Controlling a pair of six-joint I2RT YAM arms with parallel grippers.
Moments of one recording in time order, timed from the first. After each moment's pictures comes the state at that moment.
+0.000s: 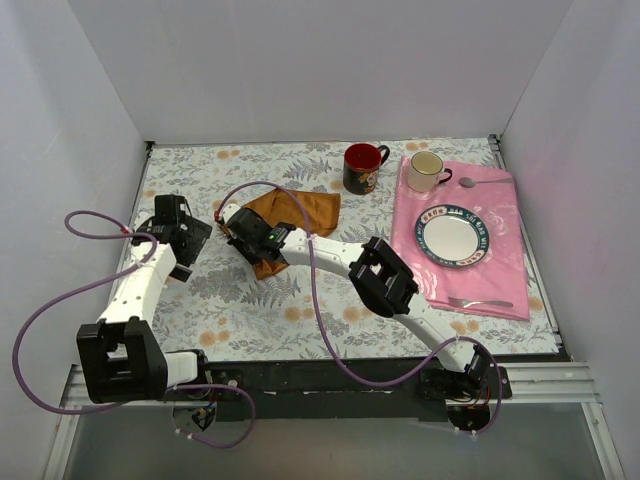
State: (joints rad) left arm 0.06 1.23 0.94 -0.73 -0.26 -1.08; right arm 1.08 2.49 2.10 -0.42 0.16 0.08
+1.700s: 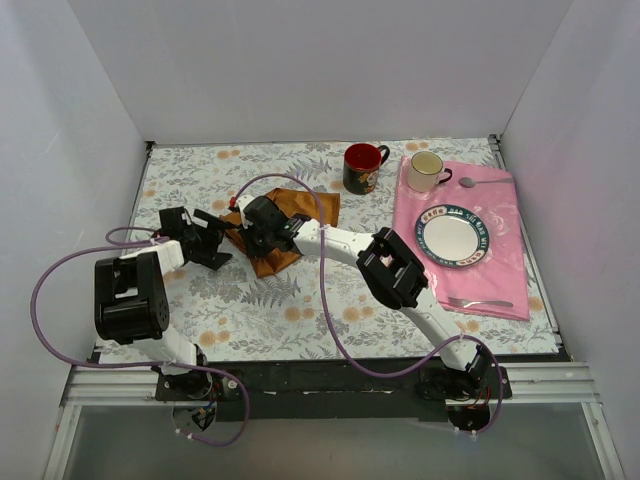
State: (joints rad) left arm 0.15 1.60 0.73 -0.01 0.39 -1.11; right arm 1.00 2.43 1.99 -0.30 -0.10 0.21
